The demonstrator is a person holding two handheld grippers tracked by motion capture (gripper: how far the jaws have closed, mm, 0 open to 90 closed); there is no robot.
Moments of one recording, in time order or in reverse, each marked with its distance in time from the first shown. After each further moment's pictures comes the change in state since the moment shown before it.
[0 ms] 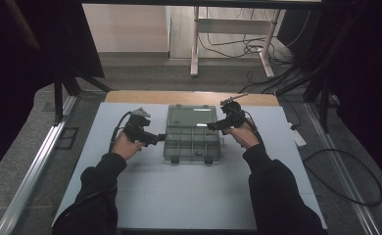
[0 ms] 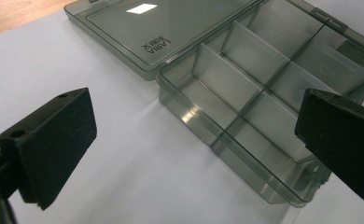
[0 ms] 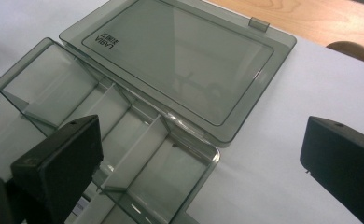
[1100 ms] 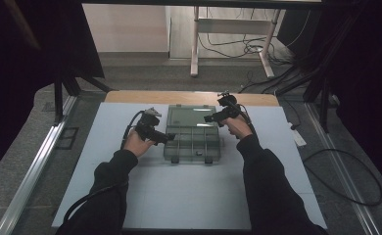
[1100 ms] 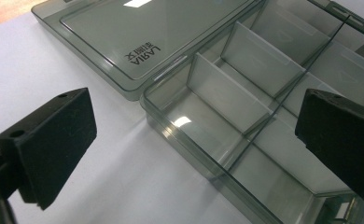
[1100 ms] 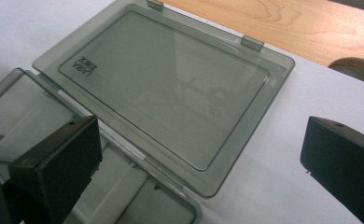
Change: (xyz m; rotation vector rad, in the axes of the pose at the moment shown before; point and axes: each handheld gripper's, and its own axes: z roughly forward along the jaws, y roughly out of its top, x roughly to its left) left arm -0.004 0.012 0.036 0.030 -0.013 0.013; right arm -0.018 0.022 0.029 0.012 0.019 0.032
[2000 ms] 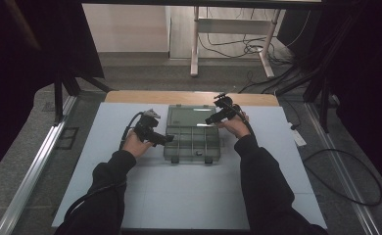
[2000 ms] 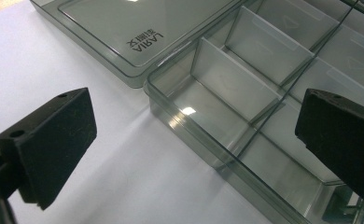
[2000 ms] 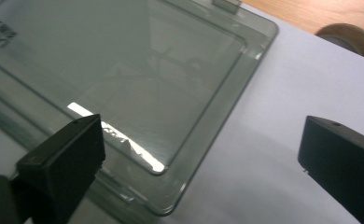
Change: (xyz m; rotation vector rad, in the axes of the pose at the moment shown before) left arm 0.003 -0.006 0.000 0.020 0.000 0.019; right arm -0.012 0.002 0.031 0.141 -0.113 -0.011
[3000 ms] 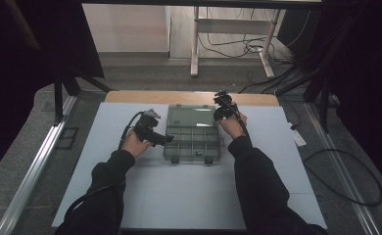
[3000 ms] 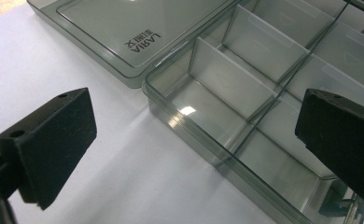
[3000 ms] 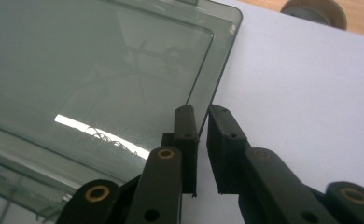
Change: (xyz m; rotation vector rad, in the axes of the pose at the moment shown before) left arm -0.001 0.002 -0.003 0.010 0.001 0.021; right arm 0.004 0.010 0.003 0.067 -0.102 0.188
